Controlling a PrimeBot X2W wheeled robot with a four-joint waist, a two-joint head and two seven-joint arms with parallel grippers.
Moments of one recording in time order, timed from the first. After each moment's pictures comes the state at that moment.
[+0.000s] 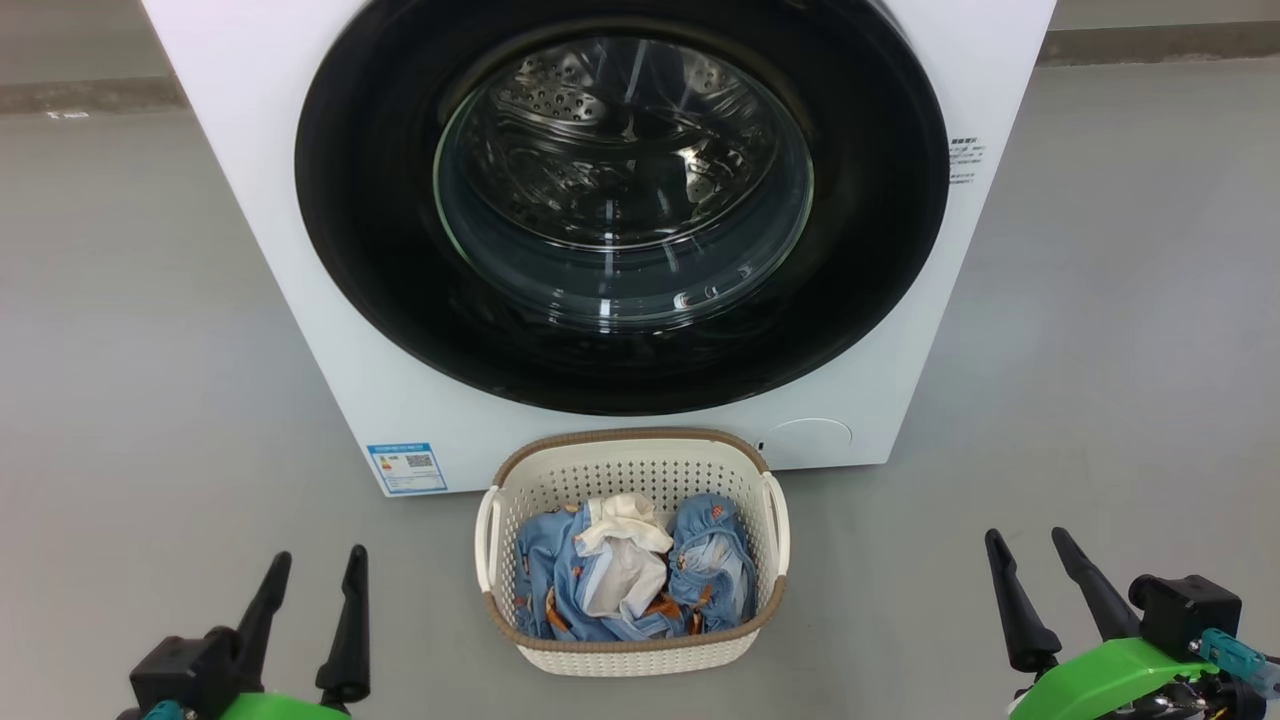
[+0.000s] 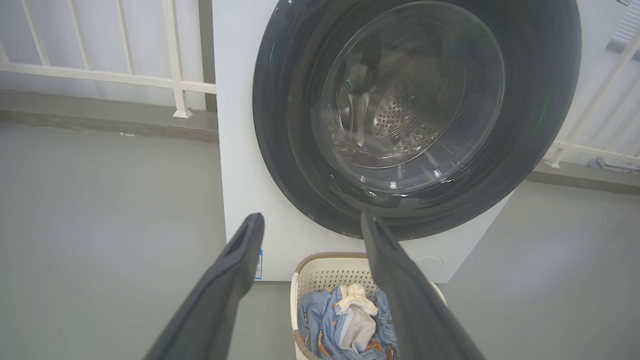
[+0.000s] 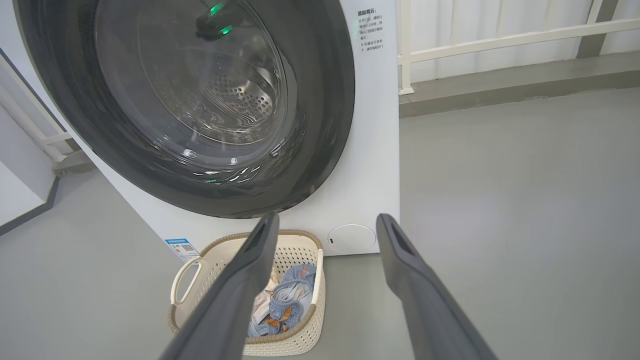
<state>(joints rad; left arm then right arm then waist) -0.02 0.11 -0.10 0.20 -0.38 -0.13 -0.22 -0.07 -0.13 -0.03 0.33 0.34 0.13 -0.19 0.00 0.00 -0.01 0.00</state>
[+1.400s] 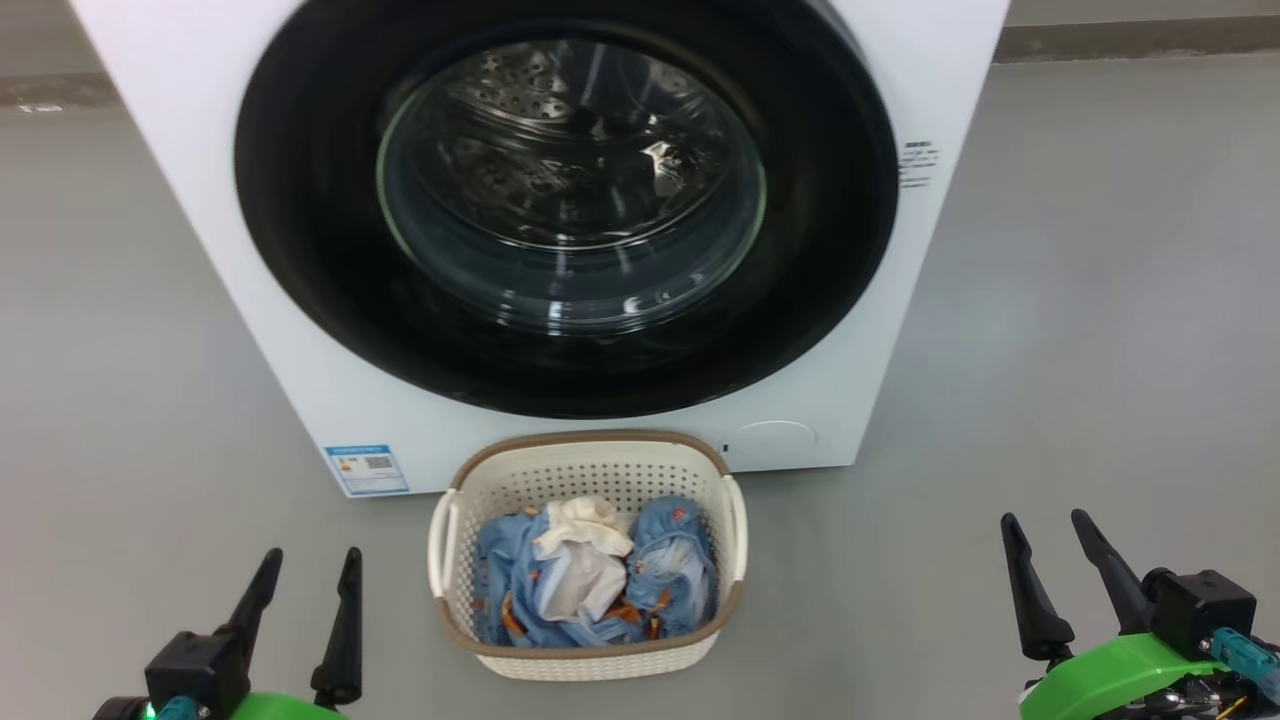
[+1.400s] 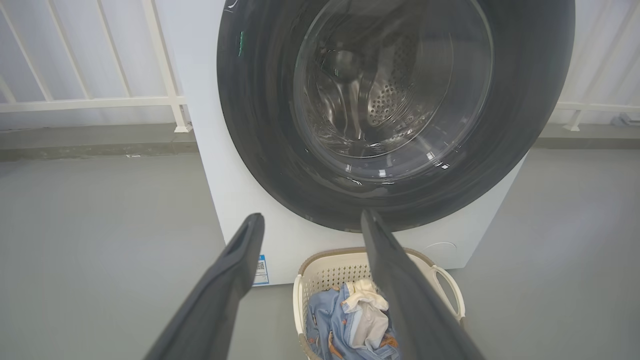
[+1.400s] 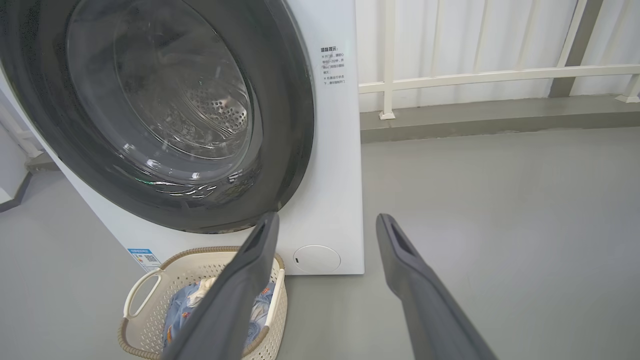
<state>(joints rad) -0.04 0.13 -0.10 0.24 -0.25 -0.13 -0.25 -0.07 -0.12 -0.08 0.30 0.23 0.13 -0.23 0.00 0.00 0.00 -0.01</state>
